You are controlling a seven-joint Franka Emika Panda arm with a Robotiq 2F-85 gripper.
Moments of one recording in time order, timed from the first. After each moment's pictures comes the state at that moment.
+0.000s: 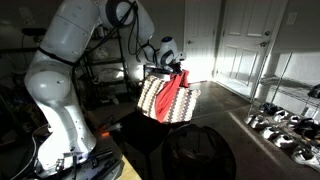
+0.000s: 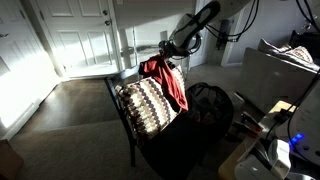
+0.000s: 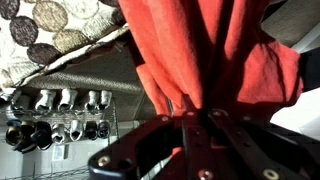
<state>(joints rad) -0.05 0.66 0.17 -1.77 0.01 3.02 0.22</state>
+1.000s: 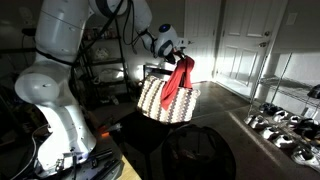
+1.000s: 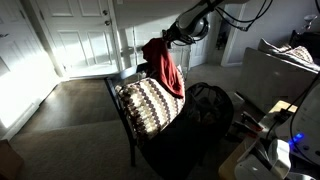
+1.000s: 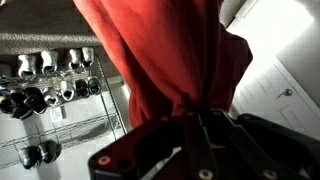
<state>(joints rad) -0.30 0.51 0.43 -1.89 0.09 3.21 0.20</state>
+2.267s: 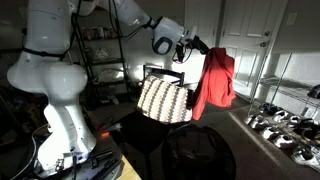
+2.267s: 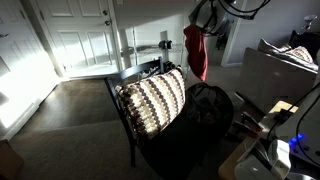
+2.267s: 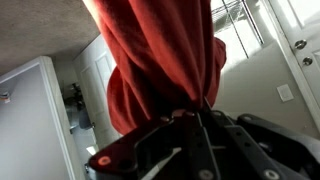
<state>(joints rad) 0.66 0.44 -0.78 -2.03 0.96 3.45 -0.04</state>
